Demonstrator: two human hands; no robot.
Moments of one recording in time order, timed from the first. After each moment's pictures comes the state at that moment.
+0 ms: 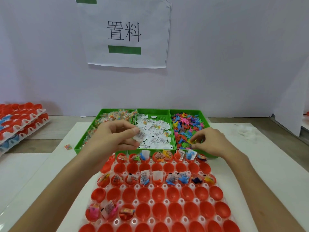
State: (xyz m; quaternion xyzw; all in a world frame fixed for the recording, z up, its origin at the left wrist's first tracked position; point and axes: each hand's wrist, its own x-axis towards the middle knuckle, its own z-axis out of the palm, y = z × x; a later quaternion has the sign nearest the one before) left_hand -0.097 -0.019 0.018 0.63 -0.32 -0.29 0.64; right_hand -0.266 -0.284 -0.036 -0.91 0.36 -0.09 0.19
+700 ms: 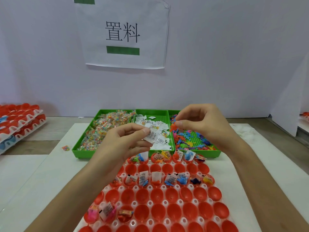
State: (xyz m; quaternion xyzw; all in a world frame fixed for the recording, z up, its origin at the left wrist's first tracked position) left_hand -0.129 -0.027 0.023 0.56 -0.28 -0.35 0.70; right_hand -0.268 -0.217 0.042 -0.82 0.13 -0.29 0.48
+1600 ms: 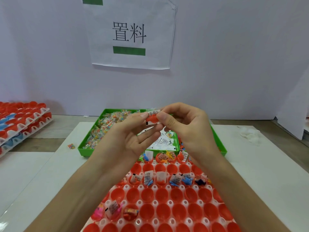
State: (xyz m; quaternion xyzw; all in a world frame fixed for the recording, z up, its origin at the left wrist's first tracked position) left_hand -0.137 -0.016 0.042 0.36 -0.24 -0.46 0.78; right_hand -0.241 -0.148 0.040 -0.70 0.06 -0.39 0.60
